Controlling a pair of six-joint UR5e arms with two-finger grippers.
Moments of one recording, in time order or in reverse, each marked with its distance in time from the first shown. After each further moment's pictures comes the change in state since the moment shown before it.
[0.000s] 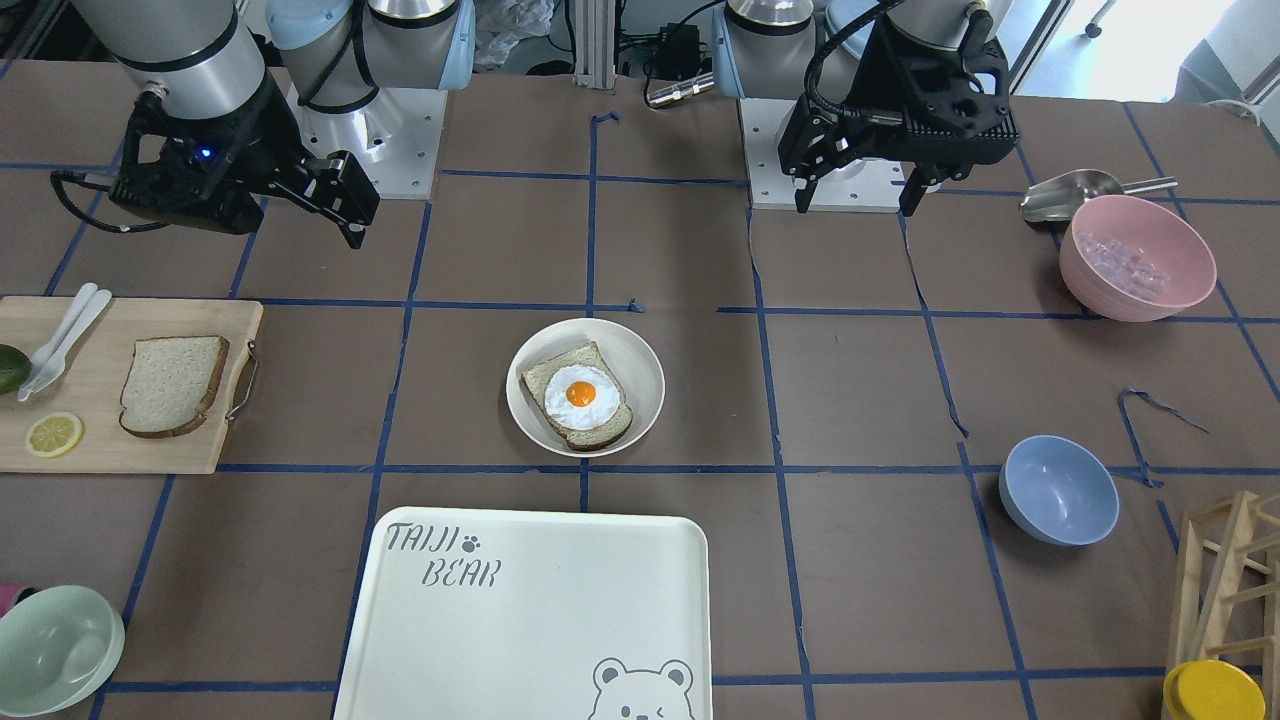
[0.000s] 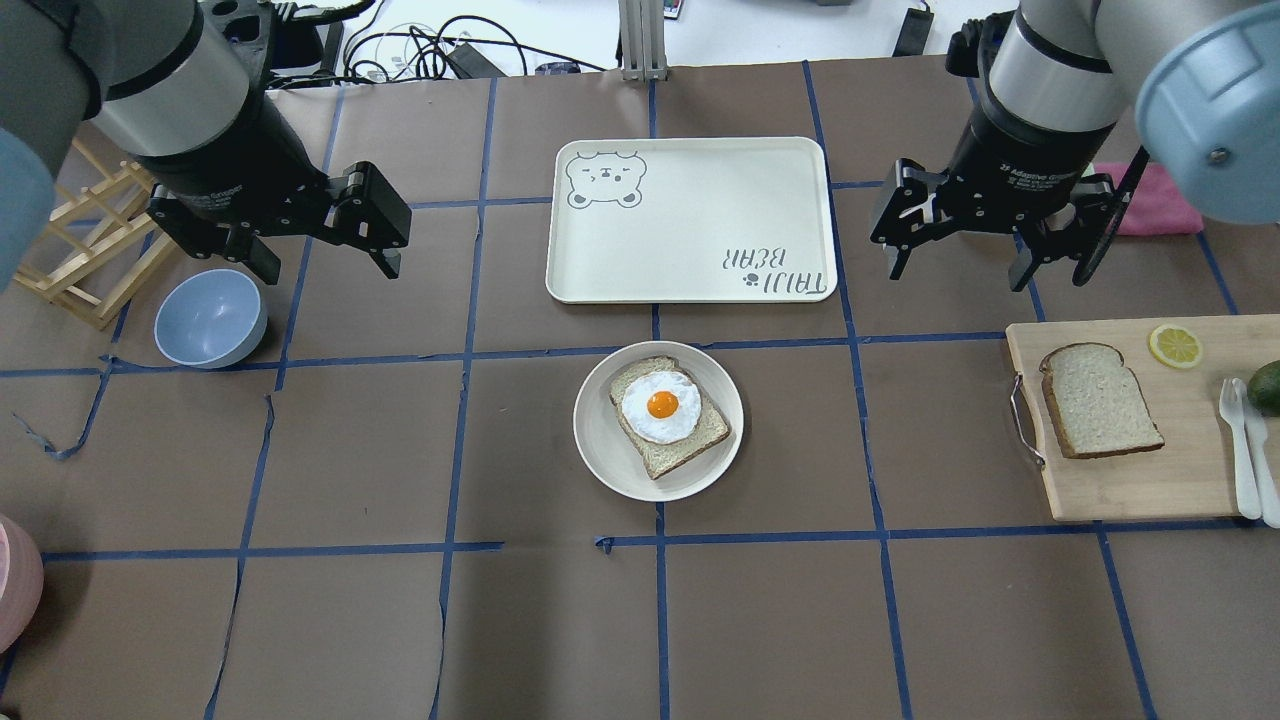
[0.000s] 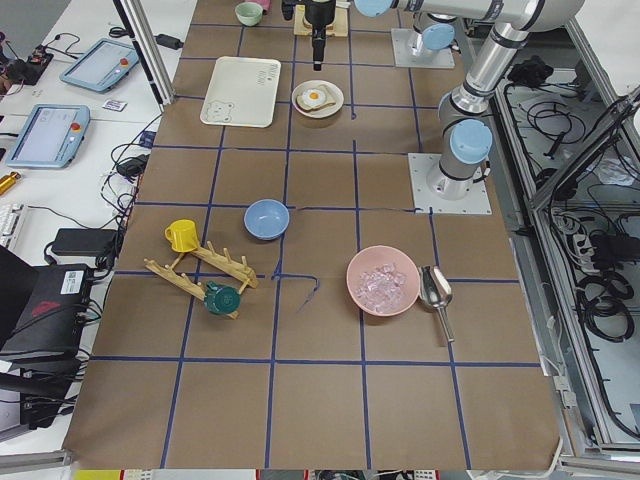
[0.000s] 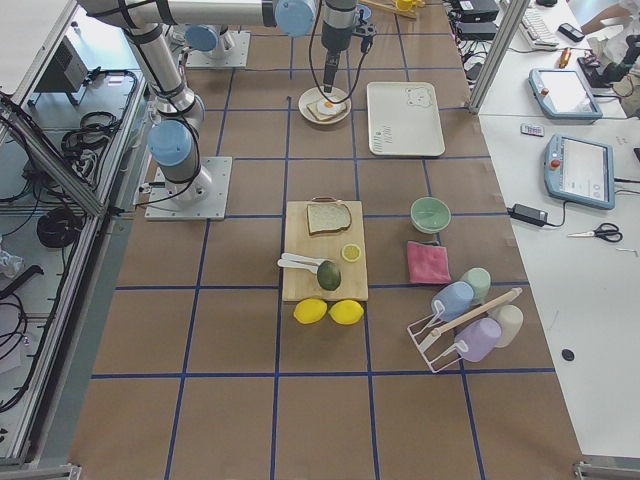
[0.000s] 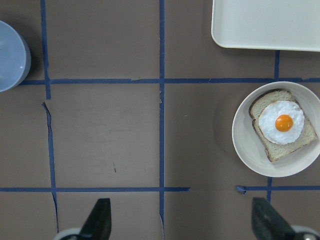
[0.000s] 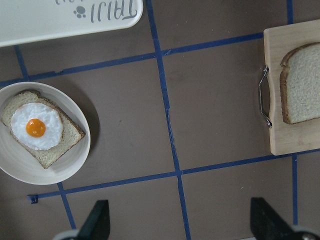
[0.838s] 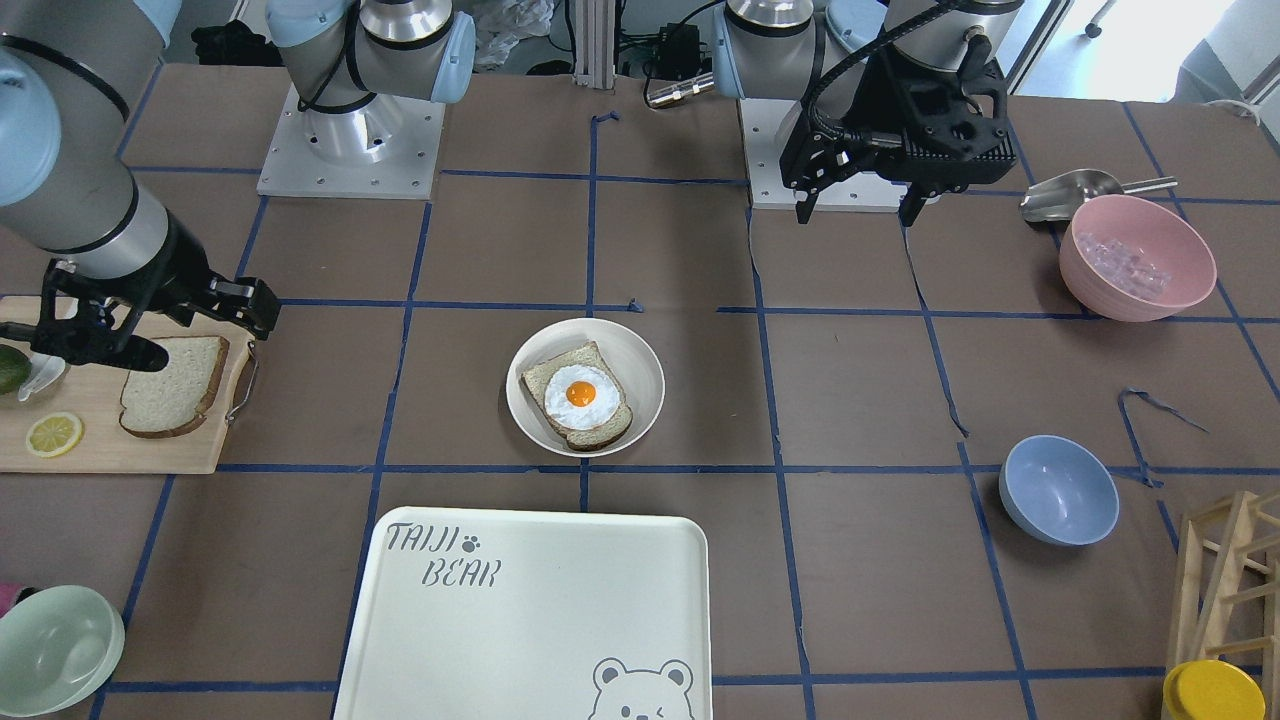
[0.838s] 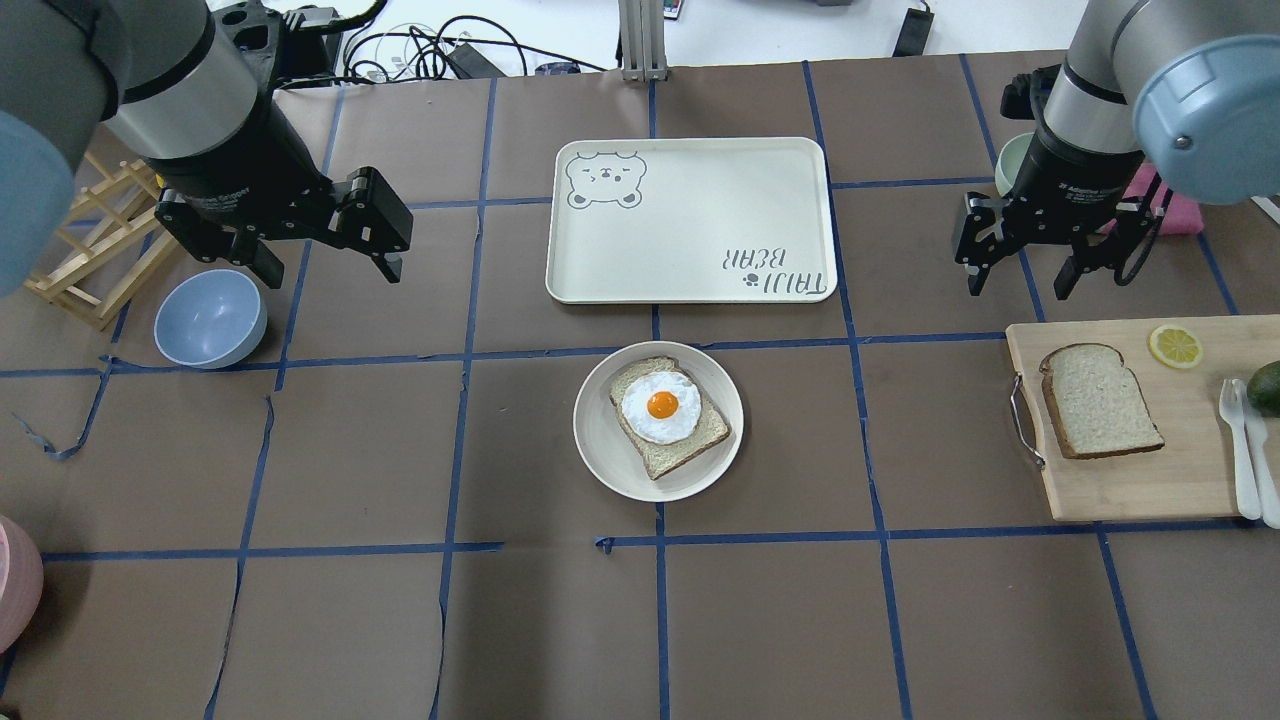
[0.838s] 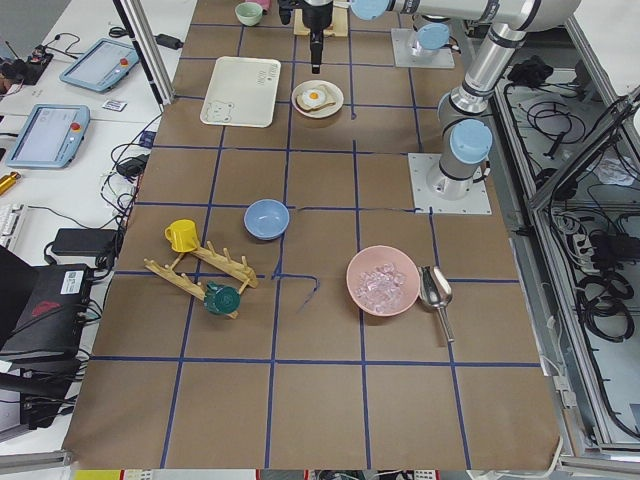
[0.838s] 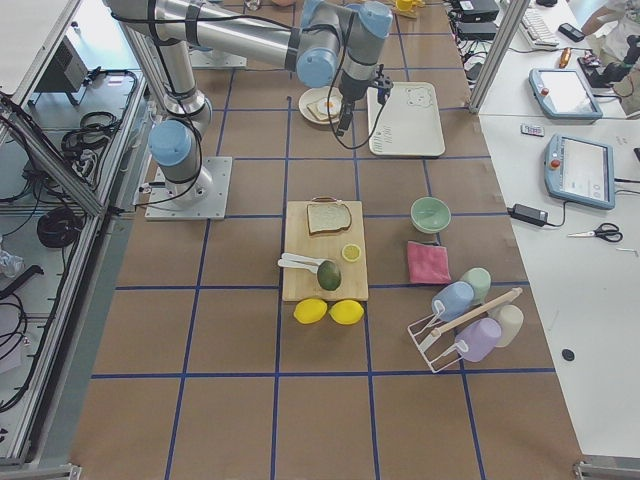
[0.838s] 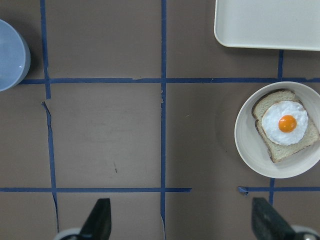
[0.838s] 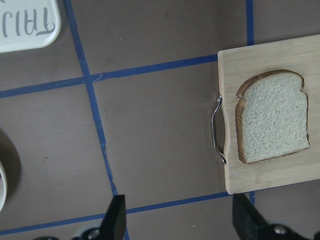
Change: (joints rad) left arm 0.008 -0.019 -0.008 -0.002 0.002 0.007; right arm -0.181 0.159 0.056 -0.152 -0.079 -0.185
